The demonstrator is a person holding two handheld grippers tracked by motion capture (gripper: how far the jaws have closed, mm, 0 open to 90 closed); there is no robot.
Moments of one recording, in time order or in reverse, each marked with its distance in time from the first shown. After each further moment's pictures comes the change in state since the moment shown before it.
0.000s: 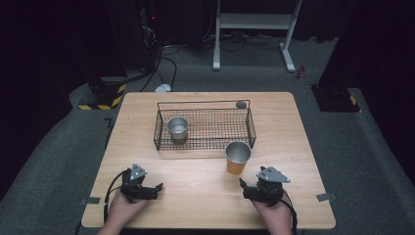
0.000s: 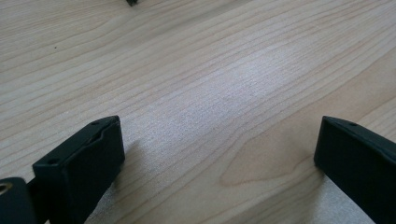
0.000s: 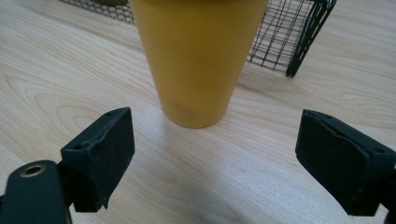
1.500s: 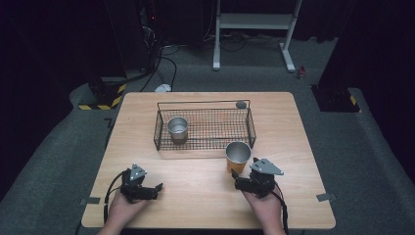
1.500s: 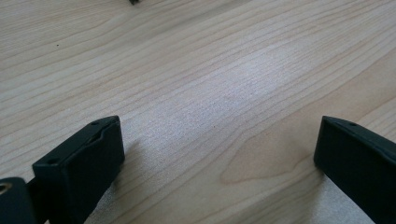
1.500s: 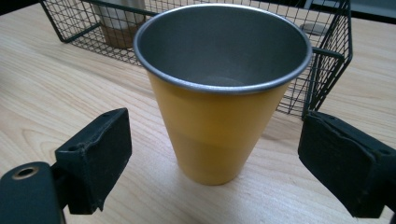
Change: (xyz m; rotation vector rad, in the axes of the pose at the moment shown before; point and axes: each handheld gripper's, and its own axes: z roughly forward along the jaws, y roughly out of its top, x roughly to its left) left arm -0.001 -0.001 -0.001 0.001 0.004 -0.015; right arm 0.010 0.026 0.018 -0.071 0.012 0.036
